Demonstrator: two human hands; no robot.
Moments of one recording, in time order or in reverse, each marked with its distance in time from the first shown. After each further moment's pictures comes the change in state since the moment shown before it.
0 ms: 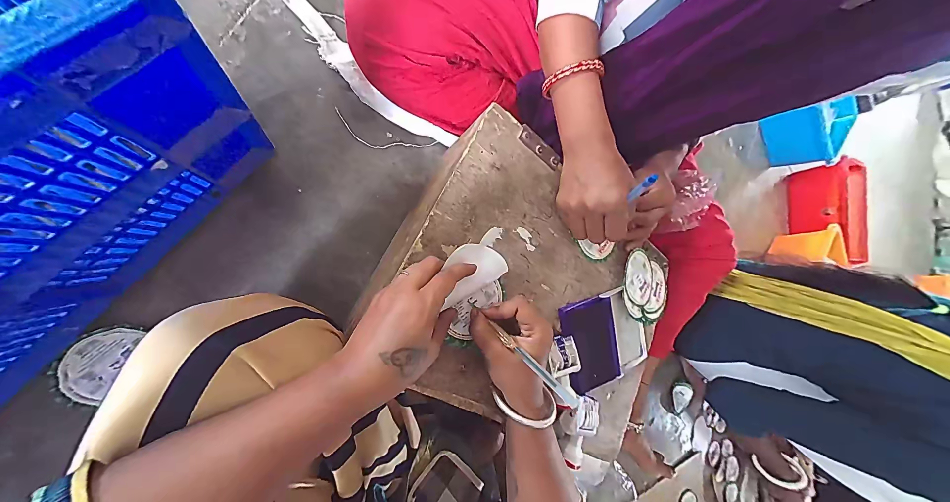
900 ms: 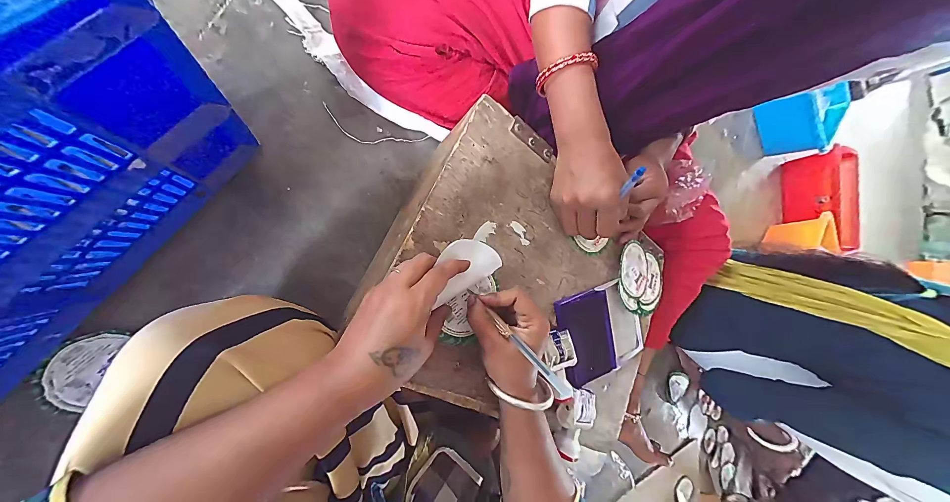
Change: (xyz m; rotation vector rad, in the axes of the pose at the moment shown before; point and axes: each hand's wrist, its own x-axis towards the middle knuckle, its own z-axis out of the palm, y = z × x) left_hand 0.001 0.001 -0.001 0.019 -0.027 -0.009; right_hand 0.002 0.000 0.004 -0.034 0.080 0.022
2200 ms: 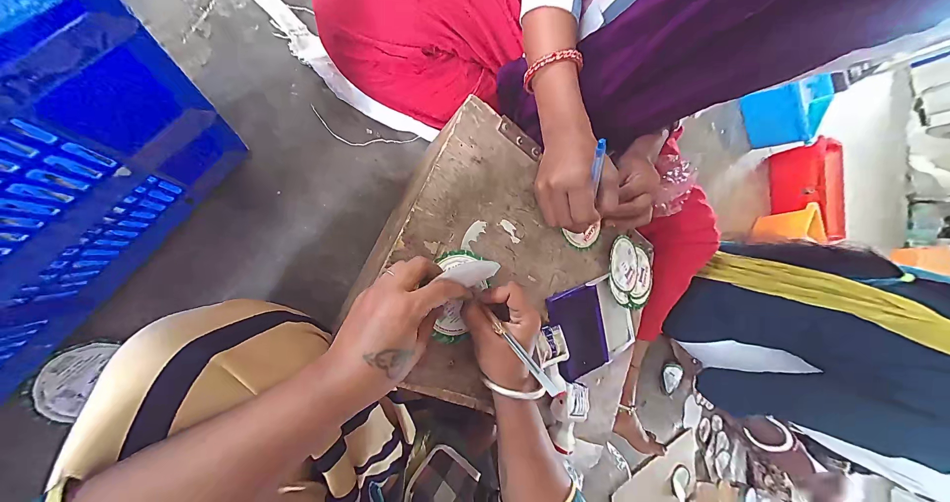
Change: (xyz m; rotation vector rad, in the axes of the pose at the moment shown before) left_hand -0.002 -0.005 0.004 -0.031 0.040 0.093; right_hand 0.000 0.000 0.000 -0.042 0.029 -0.002
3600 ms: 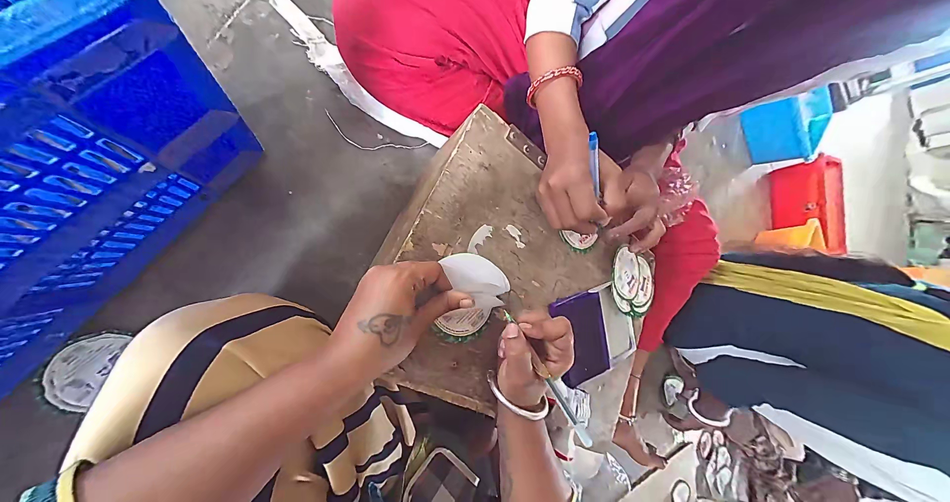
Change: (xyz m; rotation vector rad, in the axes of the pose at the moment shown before) left_hand 0.011 0.002 -0.016 -0.173 -0.042 -0.233; right_hand -0.008 0.016 -0.015 0.294 0.099 -0.325
